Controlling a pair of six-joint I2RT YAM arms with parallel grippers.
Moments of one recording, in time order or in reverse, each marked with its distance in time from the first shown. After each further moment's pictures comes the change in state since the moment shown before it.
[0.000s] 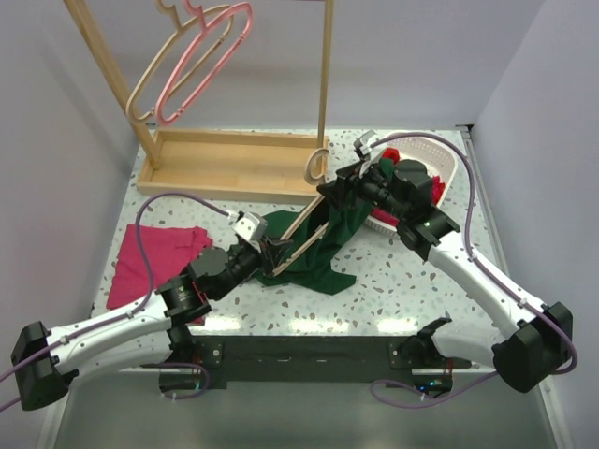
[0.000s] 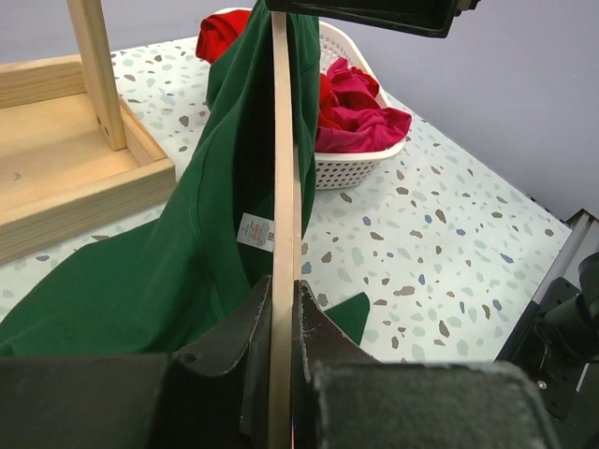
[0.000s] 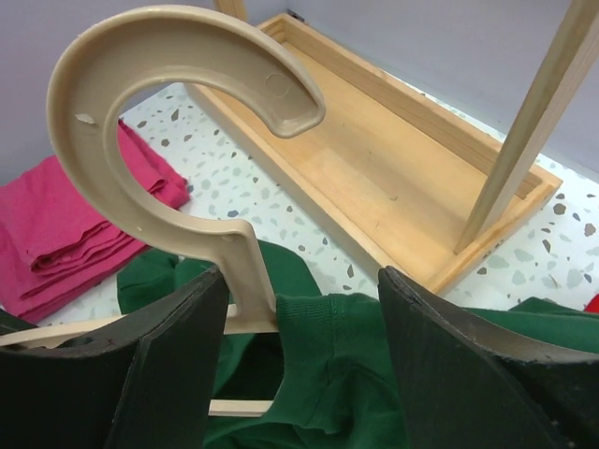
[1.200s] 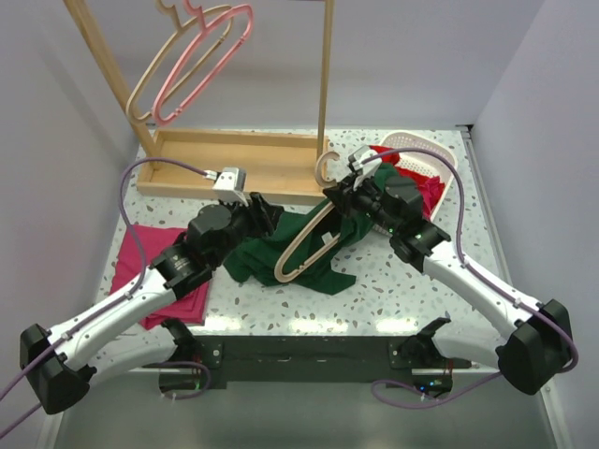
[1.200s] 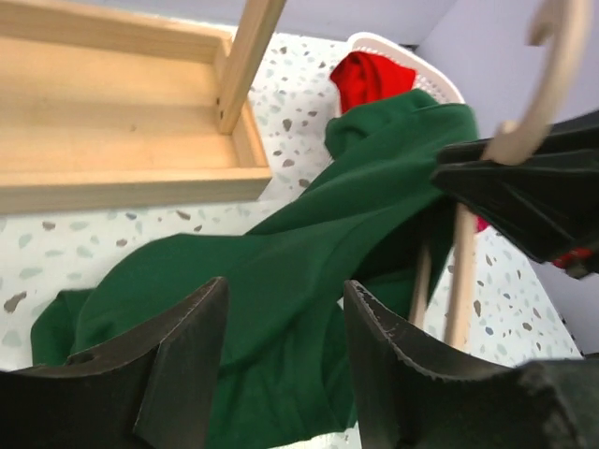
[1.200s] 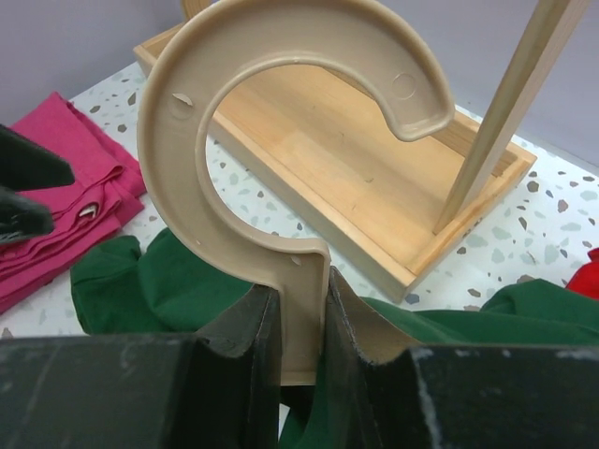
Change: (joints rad) left arm 0.185 0.145 0.294 -0.290 -0.083 -0.243; right arm 0.068 -0.008 -0.117 0.104 0.141 -0.035
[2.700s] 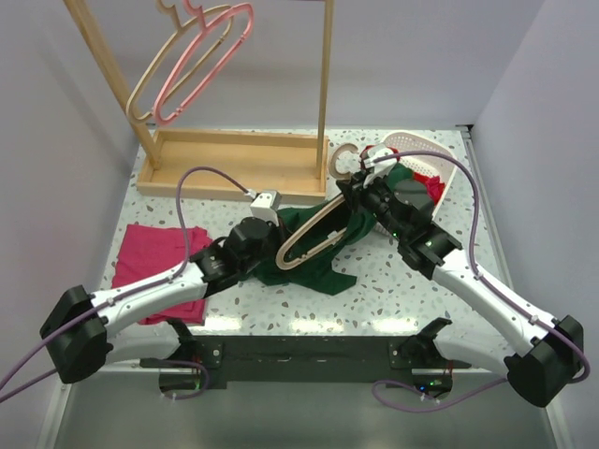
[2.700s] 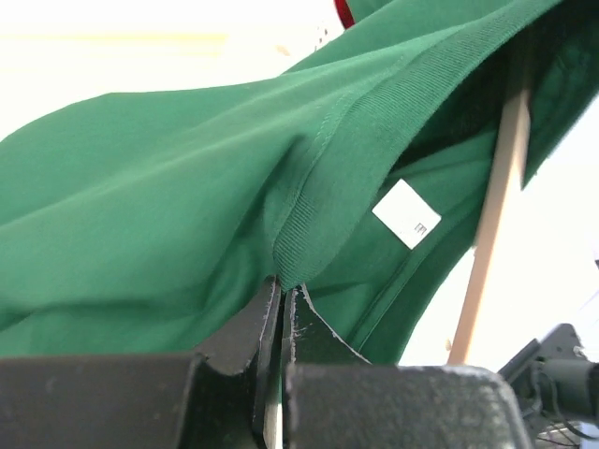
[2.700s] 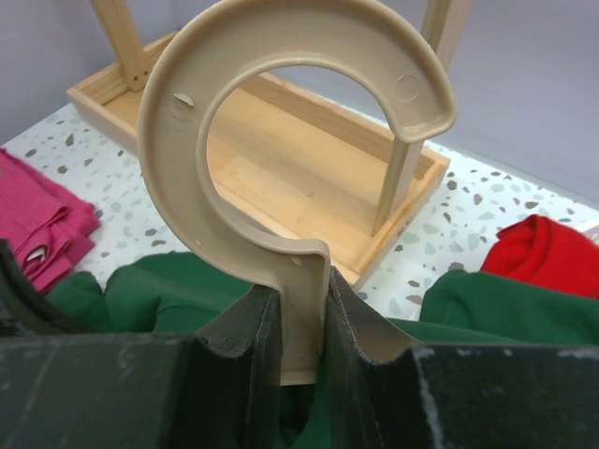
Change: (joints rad) left arm -0.060 0.235 -0.102 0.089 0.093 -0.121; right arm 0.031 -0.102 0.005 -0.053 0.209 -0.016
